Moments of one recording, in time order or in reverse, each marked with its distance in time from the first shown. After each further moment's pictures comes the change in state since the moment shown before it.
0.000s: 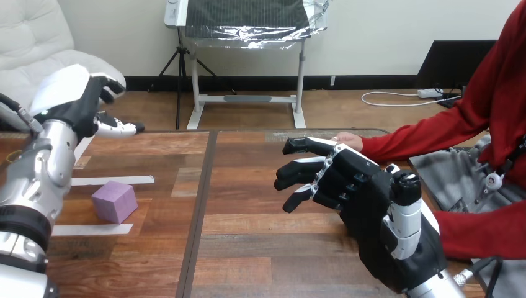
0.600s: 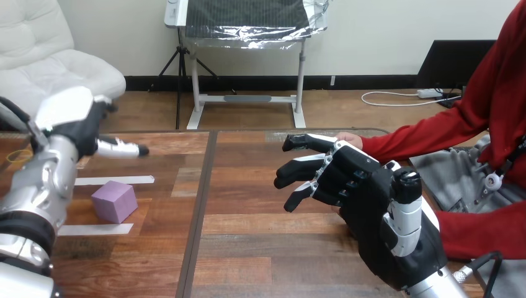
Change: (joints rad) left arm 0.001 -0.011 -0.079 0.067 0.062 0.060 -0.036; right arm -0.011 0.000 0.000 0.005 0.001 -0.008 0.000
